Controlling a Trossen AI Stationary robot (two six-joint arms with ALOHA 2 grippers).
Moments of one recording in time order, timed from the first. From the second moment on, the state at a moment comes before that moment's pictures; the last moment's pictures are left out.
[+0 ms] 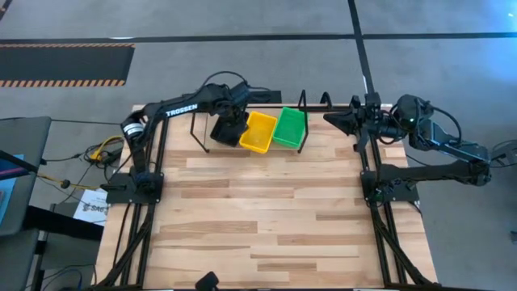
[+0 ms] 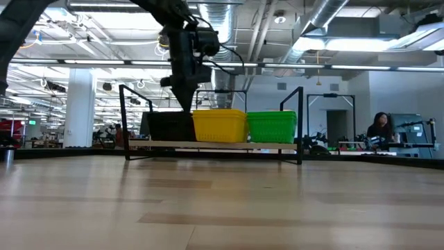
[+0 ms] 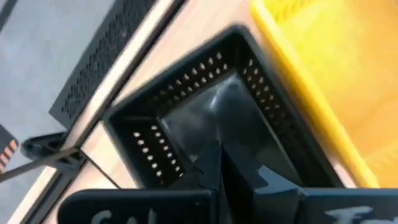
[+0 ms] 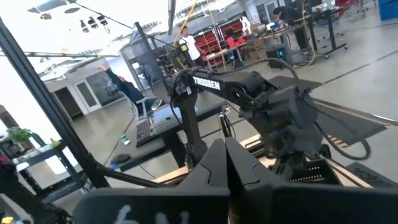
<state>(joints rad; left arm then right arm) 0.54 1.88 1.65 -1.04 -0.21 -0.10 -0.26 0.75 1.03 -0.20 -0.10 0.38</state>
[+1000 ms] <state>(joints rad) 0.64 1.94 1.65 -1.09 -0.34 -0.07 -0.26 0.76 1.03 -0.19 -0.10 0.42</state>
